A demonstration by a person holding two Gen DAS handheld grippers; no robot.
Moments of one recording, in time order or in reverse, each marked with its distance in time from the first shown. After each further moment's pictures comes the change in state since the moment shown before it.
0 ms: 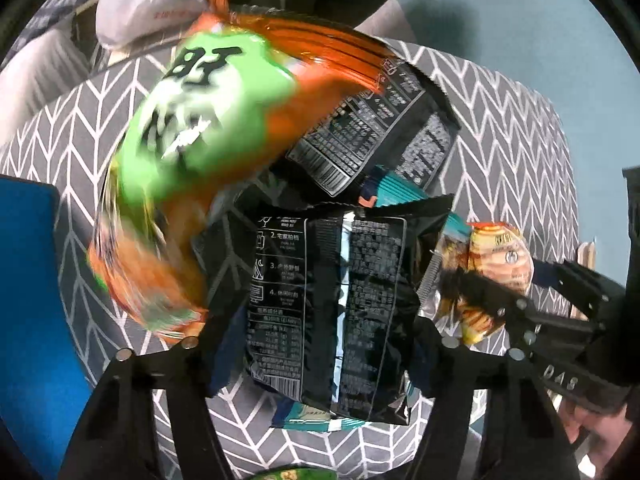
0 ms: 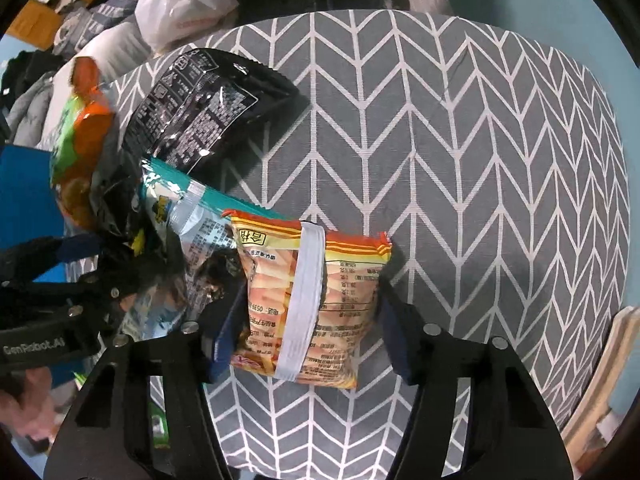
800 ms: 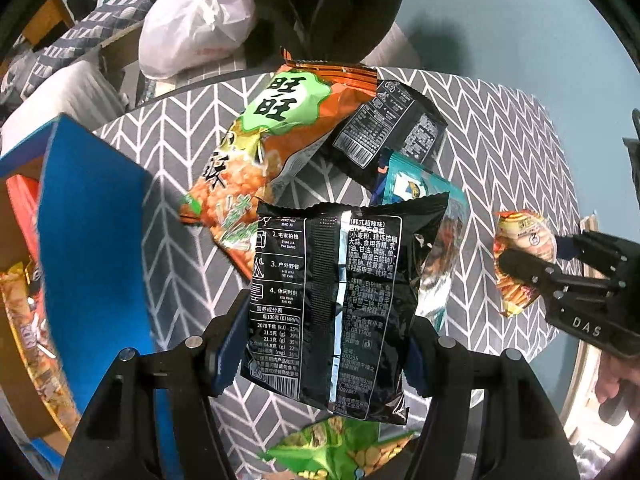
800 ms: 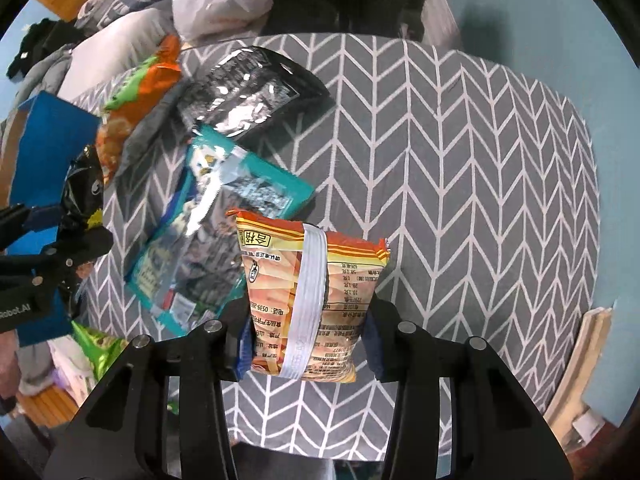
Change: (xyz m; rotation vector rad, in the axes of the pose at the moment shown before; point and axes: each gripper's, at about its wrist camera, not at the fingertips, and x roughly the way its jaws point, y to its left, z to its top) left arm -0.066 -0.002 -0.053 0.043 -0.117 0.110; right arm -0.047 0.006 -0.044 -0.124 -0.043 -0.043
